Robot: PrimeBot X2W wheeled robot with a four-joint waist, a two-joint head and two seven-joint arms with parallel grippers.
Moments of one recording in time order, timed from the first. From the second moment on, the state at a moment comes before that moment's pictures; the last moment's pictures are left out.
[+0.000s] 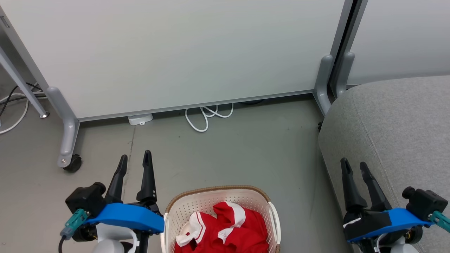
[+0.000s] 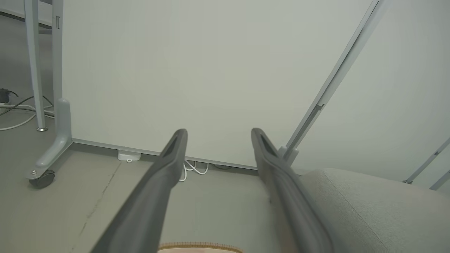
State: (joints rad) left arm -0.11 0.06 -0.13 0.21 -0.49 -0.05 -0.14; right arm -0.07 -0.04 0.01 0.19 0.55 0.13 -0.14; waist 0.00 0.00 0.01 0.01
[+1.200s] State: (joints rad) left arm -0.13 0.08 -0.21 0.23 -0.18 -0.06 -0.22; right arm -0.08 -0.05 0.04 0.21 0.22 0.13 -0.22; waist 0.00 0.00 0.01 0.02
